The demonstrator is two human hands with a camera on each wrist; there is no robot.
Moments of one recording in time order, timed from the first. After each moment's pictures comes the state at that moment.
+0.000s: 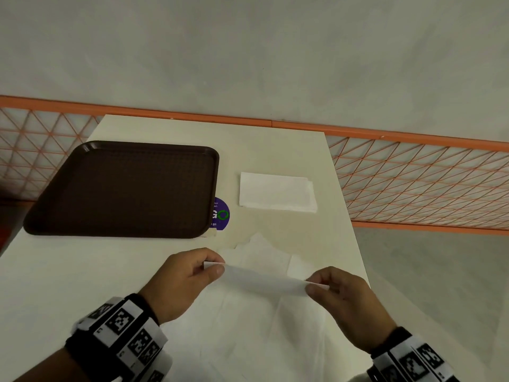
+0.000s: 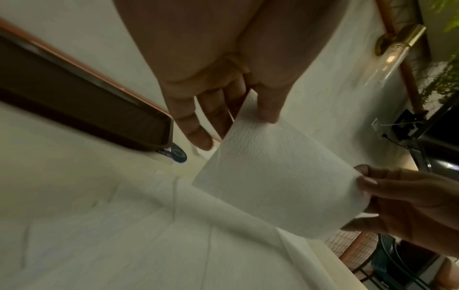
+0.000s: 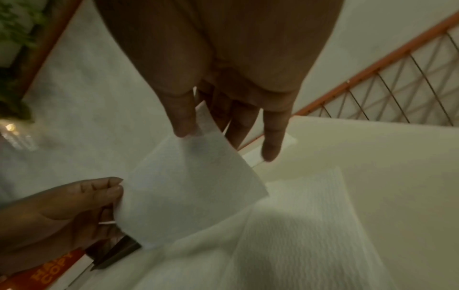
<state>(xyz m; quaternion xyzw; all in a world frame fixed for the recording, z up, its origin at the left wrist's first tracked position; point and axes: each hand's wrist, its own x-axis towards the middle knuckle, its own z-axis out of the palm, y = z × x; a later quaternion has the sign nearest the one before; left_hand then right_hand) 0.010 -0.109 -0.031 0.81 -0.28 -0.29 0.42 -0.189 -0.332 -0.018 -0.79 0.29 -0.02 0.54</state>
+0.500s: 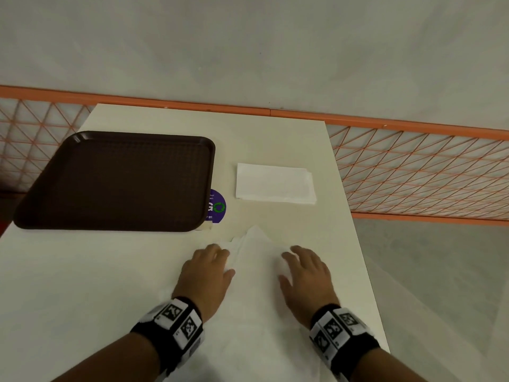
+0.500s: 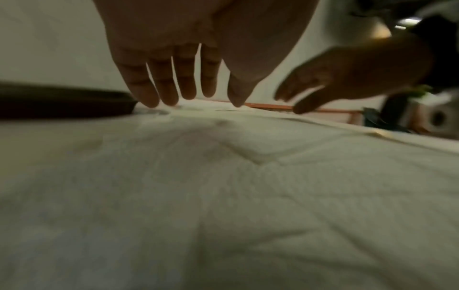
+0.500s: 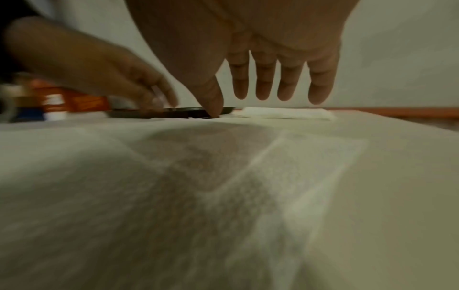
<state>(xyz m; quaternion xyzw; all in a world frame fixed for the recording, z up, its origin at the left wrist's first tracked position) -0.010 -0.149 -0.096 0.92 -0.36 -0.12 0.12 -0.146 -0.322 -0.097 -0.96 0.25 0.03 0.12</state>
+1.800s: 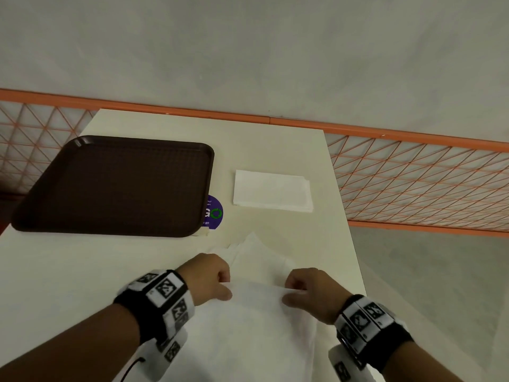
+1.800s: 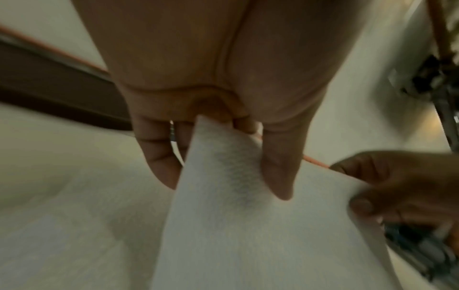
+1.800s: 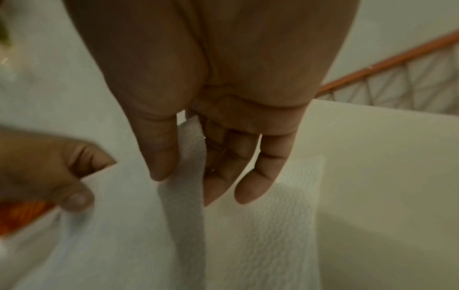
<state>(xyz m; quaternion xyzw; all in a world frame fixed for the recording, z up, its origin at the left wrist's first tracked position) 0.013 -0.166 -0.048 0.84 -0.32 -0.42 0.11 -0.149 -0.363 -0.064 -0.88 0.21 0.21 0.38</state>
